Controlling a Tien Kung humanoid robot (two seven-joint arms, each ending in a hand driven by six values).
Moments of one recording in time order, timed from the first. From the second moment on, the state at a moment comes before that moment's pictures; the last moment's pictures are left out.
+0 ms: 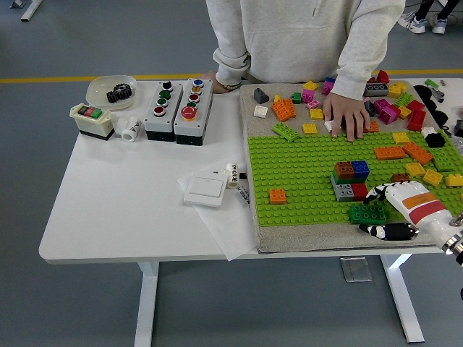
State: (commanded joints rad) left arm -0.13 0.08 -0.62 -0.20 0.83 0.20 0.21; right arm 0.30 -0.52 0.89 1.07 -2.02 -0.39 0.32
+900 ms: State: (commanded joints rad) left arm -0.13 0.08 -0.62 -0.21 0.83 0.20 0.22; right arm 0.32 -0.51 0.89 1.04 -2.03 -0.39 0.31
